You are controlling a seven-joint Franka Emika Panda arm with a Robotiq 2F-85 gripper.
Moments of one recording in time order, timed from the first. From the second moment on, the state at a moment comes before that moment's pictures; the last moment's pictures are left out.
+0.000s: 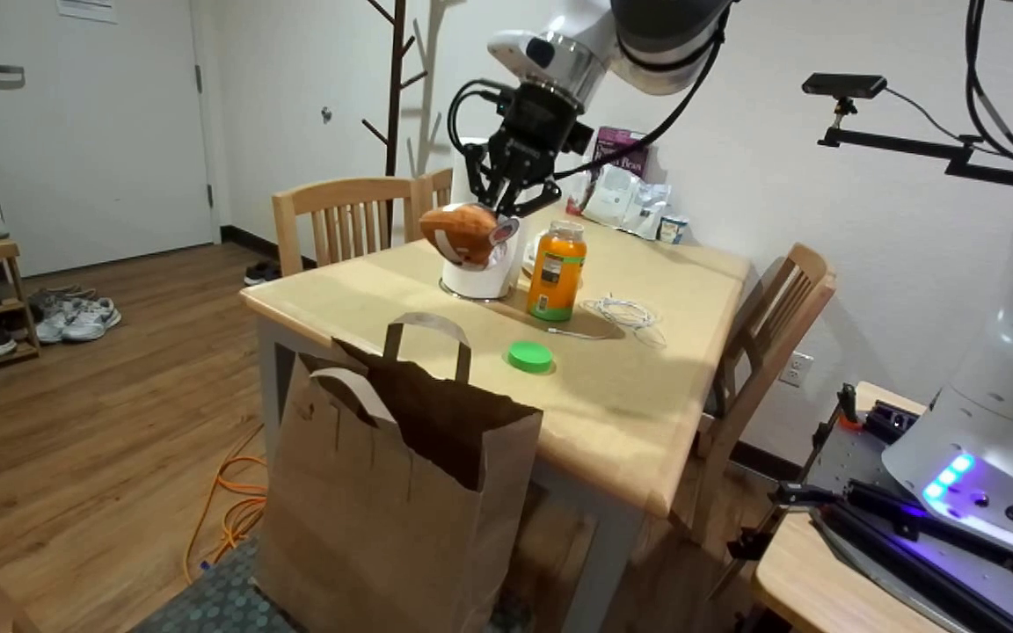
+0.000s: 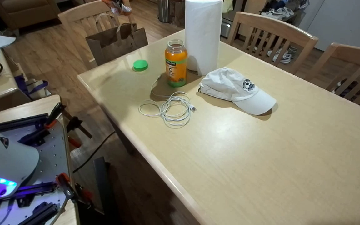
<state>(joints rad) 0.25 0.24 0.36 -1.94 0.34 2.43 -1.75</state>
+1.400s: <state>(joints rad) 0.45 0.67 0.36 -1.57 -0.09 2.40 -1.84</state>
